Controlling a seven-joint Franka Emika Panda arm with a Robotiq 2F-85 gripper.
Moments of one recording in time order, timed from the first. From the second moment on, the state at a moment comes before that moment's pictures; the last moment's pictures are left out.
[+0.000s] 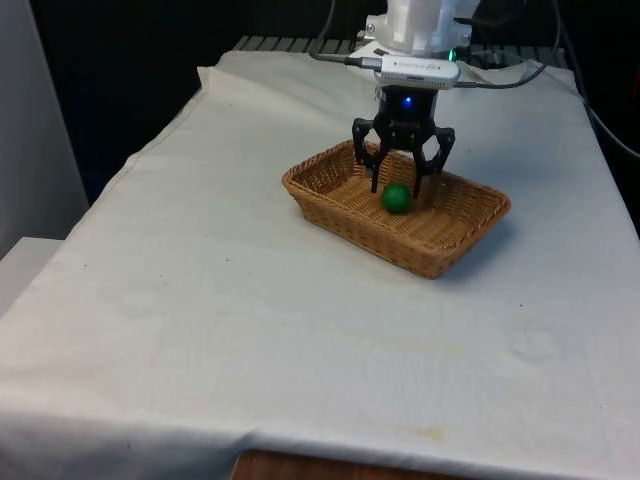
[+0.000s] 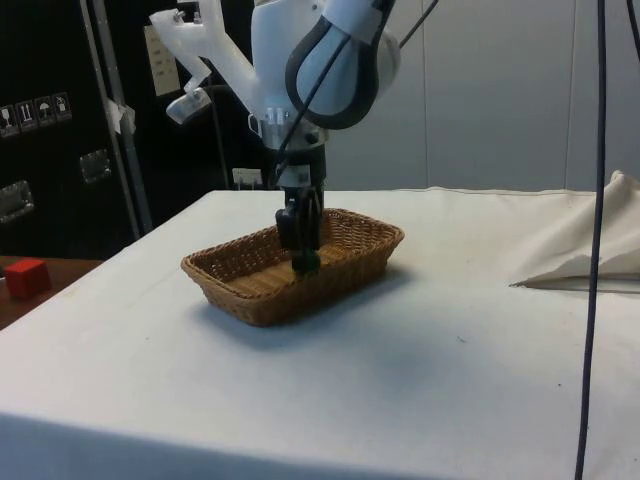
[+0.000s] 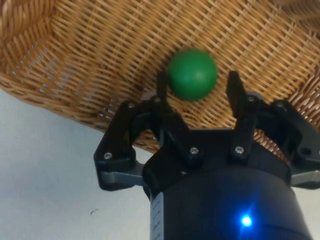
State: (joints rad) arm 0.41 0.35 -0.38 -2.32 0.10 2.71 -0.07
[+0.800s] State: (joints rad) arm 0.41 0.25 -0.38 -2.37 0.07 2.67 -0.07
